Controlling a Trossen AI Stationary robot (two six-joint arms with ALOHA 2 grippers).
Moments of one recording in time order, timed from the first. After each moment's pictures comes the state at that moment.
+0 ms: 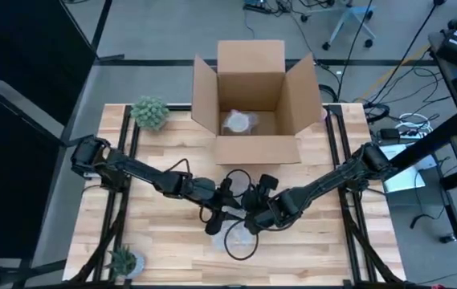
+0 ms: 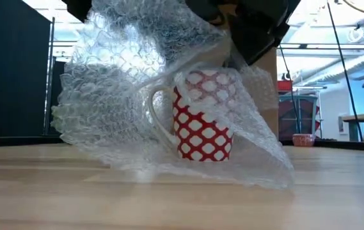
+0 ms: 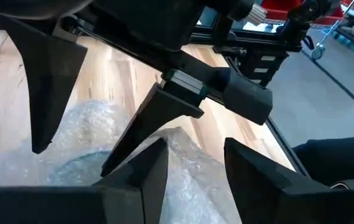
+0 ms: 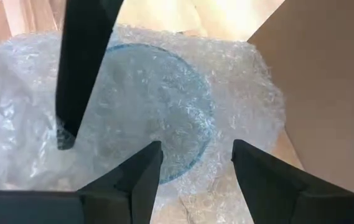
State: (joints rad) left arm -0.24 1.68 0.97 0.31 0.13 -0.17; right arm 0.43 1.81 1.37 -0.78 0.60 0.65
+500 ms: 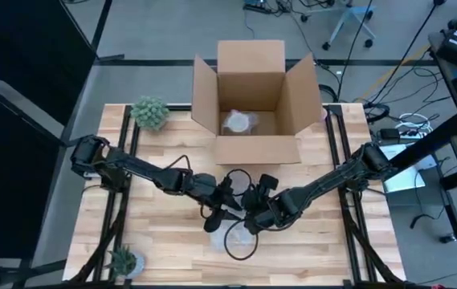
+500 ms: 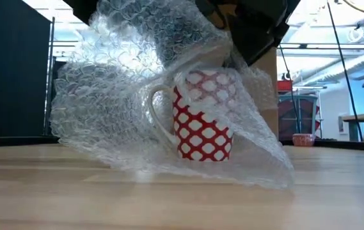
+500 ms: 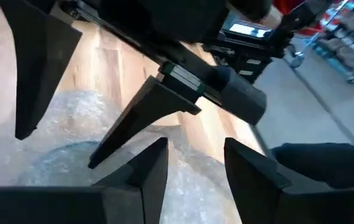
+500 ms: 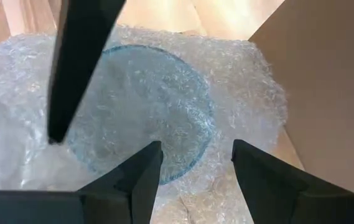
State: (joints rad) left arm -0.19 1.66 0.97 0.31 0.27 -0.29; right arm 0.43 1.81 1.37 -0.78 0.60 0.65
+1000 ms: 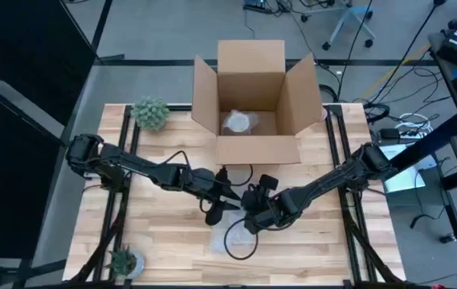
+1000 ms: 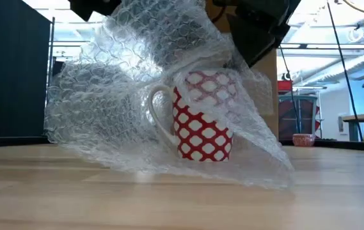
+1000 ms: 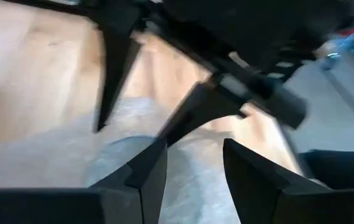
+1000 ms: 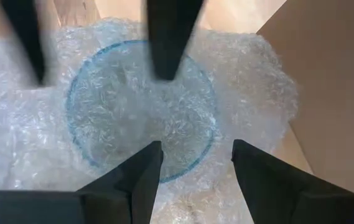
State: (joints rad) left arm -0.17 1.62 0.97 0.14 0.04 -0.23; right arm 0.43 1.81 1.37 -0.78 0.57 0.65
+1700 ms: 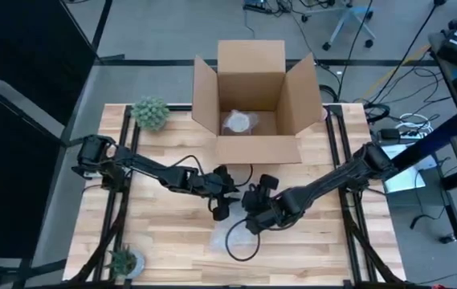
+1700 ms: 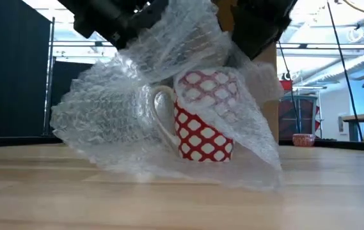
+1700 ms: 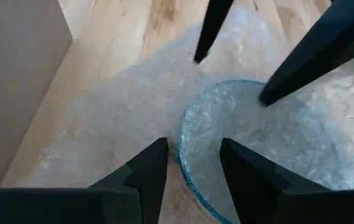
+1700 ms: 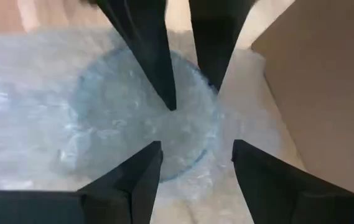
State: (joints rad) left arm -0.16 1.74 0.97 0.12 -0.09 -0.20; right arm 0.45 1.78 1.42 -0.83 0.55 0.61
